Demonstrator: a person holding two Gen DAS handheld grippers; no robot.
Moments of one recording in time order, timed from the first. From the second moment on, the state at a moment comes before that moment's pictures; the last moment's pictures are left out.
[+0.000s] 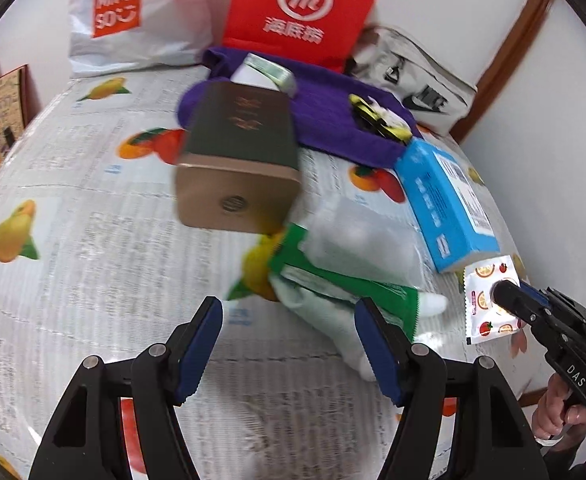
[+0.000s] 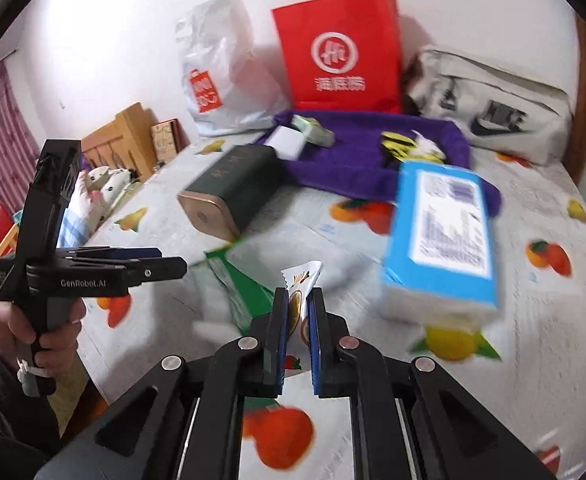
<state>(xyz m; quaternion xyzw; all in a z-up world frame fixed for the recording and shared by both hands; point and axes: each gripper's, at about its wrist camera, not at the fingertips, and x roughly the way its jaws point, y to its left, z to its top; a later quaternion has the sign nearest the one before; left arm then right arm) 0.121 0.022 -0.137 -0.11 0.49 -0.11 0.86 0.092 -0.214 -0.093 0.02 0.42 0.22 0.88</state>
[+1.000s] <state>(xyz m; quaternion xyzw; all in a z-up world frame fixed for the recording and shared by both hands) 0.106 0.004 -0.144 -0.10 0.45 -0.11 0.88 0.075 -0.257 -0.139 0.05 0.45 0.17 0.88</state>
